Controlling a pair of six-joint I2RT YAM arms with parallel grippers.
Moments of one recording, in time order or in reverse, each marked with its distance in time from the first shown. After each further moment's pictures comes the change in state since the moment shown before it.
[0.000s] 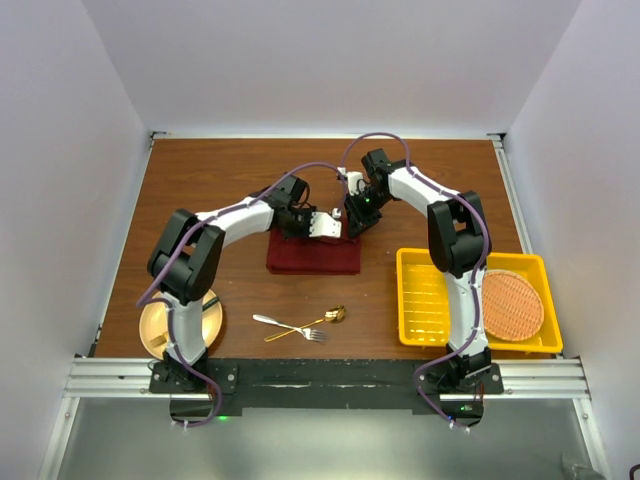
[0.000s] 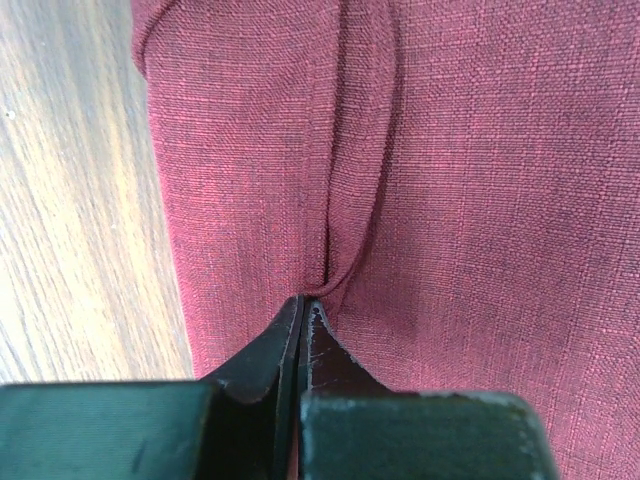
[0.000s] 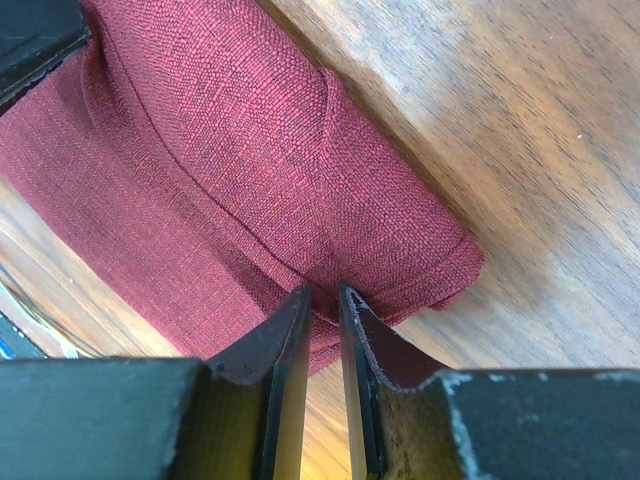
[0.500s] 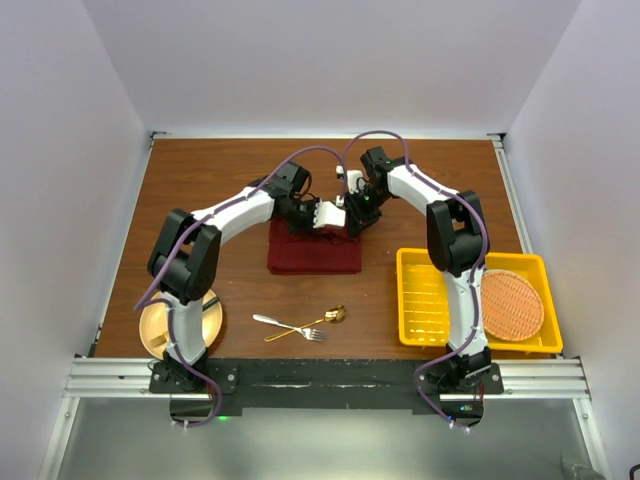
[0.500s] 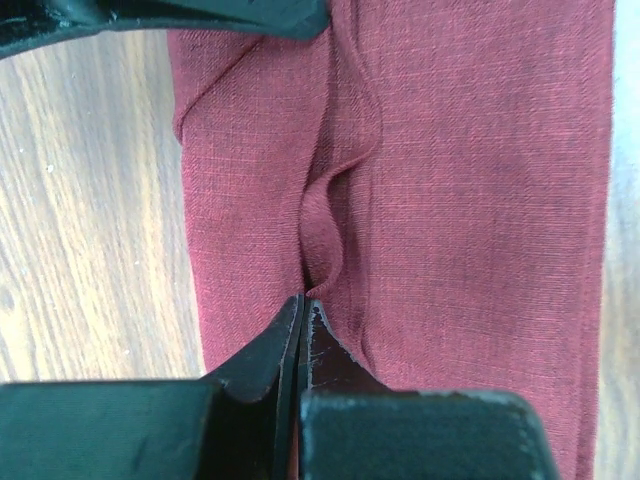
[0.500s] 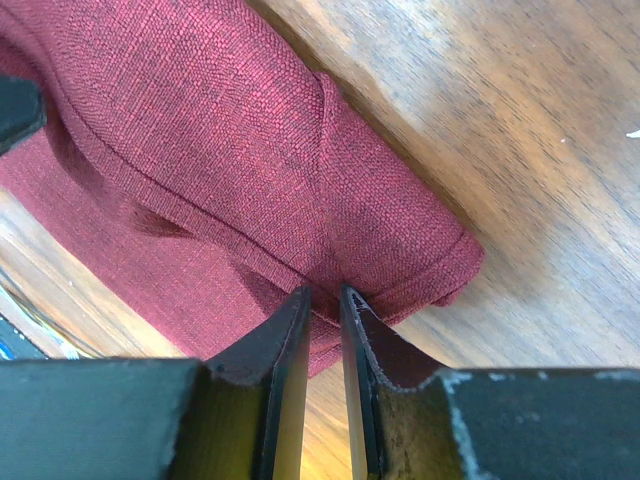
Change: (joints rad) left arm 0.000 0.004 0.132 -0.156 0.128 -0.051; right arm 0.000 0.013 0.042 -0.038 0.008 0.003
